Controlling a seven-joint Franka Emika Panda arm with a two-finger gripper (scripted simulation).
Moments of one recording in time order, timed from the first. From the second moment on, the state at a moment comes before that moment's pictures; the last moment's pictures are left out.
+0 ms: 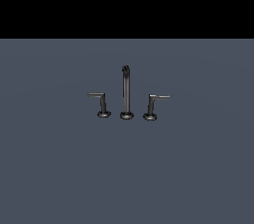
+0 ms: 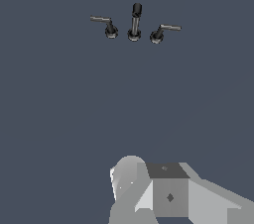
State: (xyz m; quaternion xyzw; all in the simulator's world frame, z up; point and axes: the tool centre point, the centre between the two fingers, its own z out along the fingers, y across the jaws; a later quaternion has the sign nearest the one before) arm -0.257 0.003 0.467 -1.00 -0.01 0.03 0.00
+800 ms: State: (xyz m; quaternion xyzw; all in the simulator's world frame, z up) arm -0.250 0.023 0.446 -1.00 0.04 0.03 0.00
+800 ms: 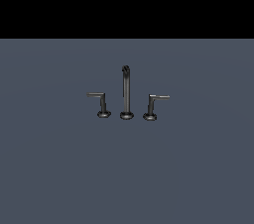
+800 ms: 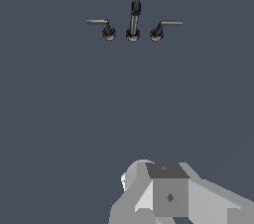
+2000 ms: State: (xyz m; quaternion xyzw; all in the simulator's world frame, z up) arm -0.184 0.111 0.340 -0.96 0.28 0.02 0.00
